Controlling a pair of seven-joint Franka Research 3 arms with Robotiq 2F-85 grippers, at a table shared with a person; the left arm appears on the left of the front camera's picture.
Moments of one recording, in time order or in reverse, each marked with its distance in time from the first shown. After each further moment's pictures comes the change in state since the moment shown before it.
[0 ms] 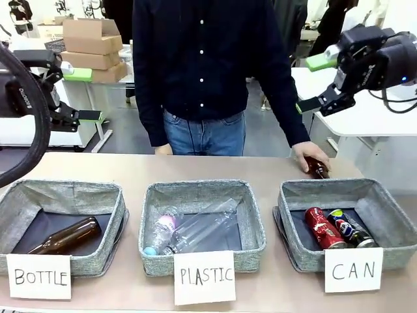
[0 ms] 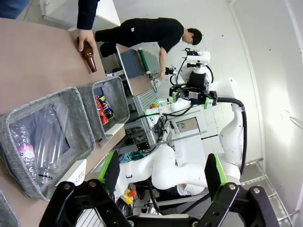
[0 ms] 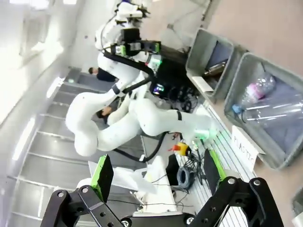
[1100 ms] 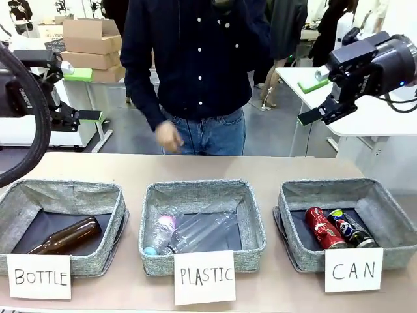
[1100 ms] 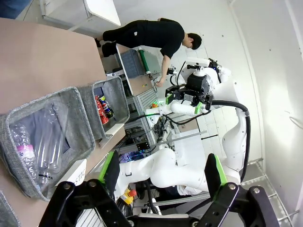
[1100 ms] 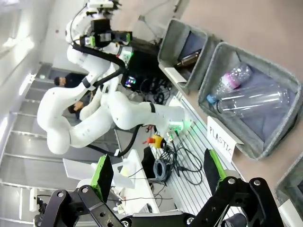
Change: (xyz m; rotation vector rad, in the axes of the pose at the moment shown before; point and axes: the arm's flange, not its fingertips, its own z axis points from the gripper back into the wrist) left arm 0.000 0.000 0.000 0.000 0.000 0.000; right arm -0.004 0.003 -0.009 -0.151 0.045 0.030
